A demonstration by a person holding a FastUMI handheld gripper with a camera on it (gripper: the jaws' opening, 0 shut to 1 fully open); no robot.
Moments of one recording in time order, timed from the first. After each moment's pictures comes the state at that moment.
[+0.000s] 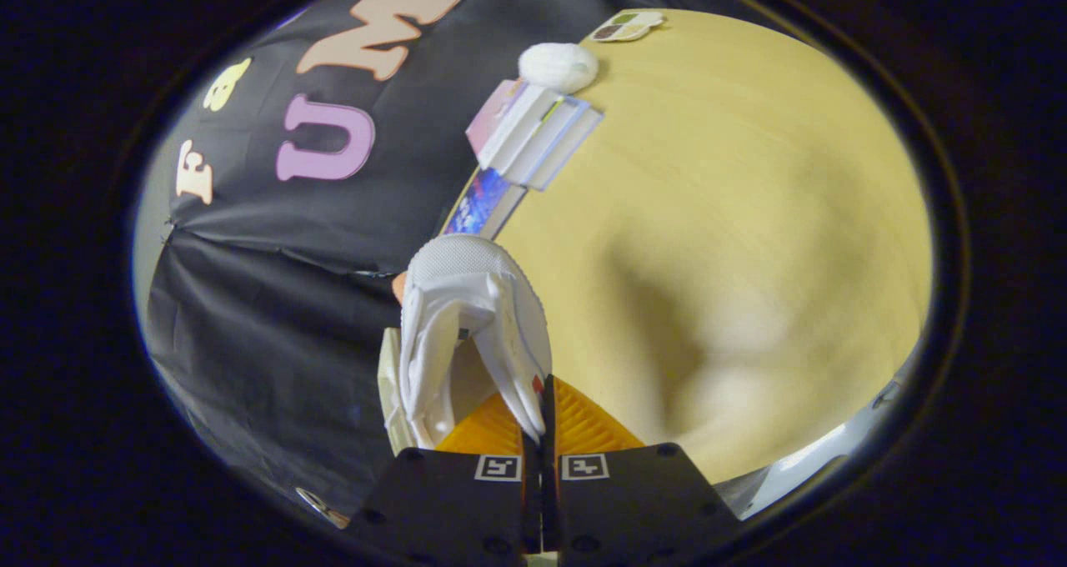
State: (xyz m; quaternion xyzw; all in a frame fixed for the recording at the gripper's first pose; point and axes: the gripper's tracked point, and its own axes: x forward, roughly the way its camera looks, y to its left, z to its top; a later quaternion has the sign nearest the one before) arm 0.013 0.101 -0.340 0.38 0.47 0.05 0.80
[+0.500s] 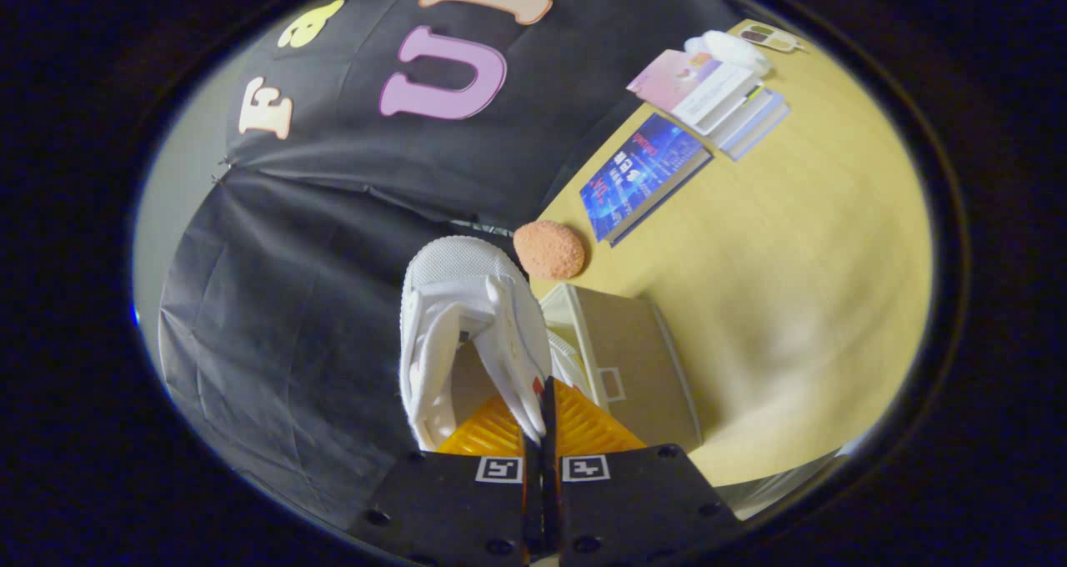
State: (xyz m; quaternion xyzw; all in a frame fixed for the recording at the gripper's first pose) arm 0.038 0.291 -0.261 0.35 0.47 0.18 0.79
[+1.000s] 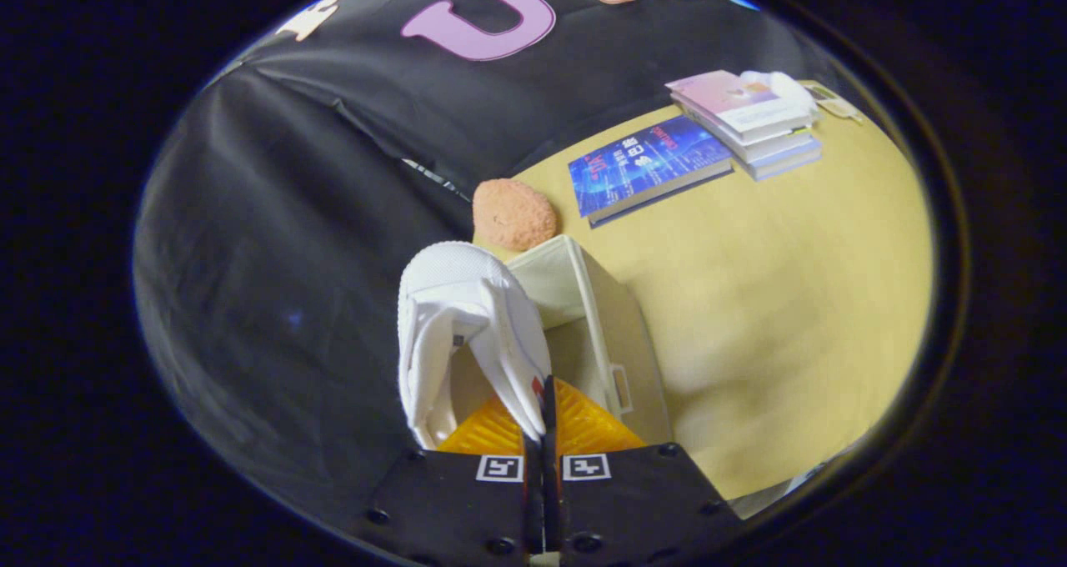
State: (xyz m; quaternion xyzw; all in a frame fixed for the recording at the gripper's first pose) arm 0.040 0.331 -0.333 0.16 0.48 0.11 0.85
